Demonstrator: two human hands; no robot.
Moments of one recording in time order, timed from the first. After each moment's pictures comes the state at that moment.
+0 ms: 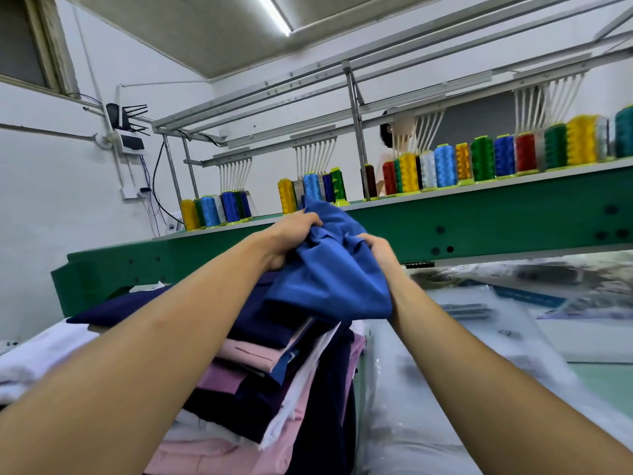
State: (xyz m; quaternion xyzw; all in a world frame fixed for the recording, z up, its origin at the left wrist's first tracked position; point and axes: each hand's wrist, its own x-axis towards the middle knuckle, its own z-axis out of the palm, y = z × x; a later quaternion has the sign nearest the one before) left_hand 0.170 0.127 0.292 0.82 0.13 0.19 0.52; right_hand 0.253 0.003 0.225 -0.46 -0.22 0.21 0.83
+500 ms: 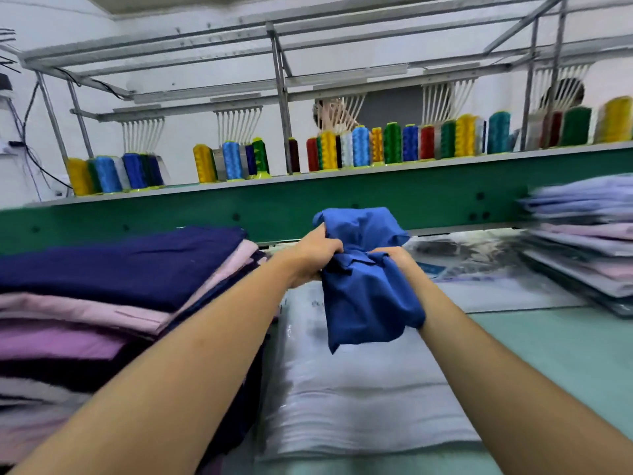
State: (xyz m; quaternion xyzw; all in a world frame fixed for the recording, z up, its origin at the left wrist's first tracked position) left_hand 0.233 -0.012 0.190 0.82 0.00 0.08 0.57; right_hand 0.296 -0.170 0.142 -0.71 -0.22 0.06 0.67
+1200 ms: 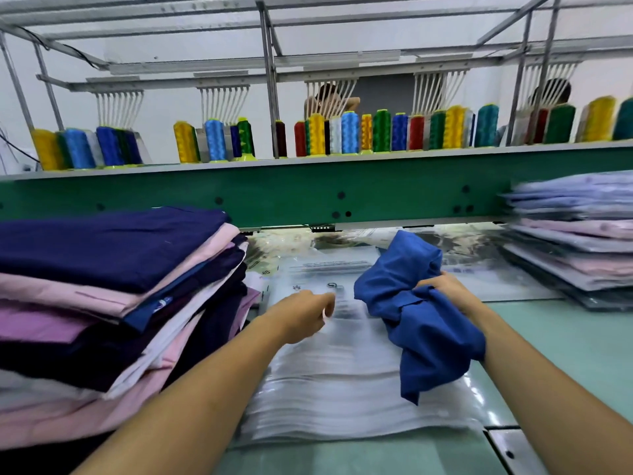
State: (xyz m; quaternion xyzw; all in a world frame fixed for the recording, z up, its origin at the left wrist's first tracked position) left_hand 0.240 0.009 0.073 0.99 -0.13 0.05 0.03; right_hand 0.317 -0.275 0.087 -0.81 -0.09 0.05 0.58
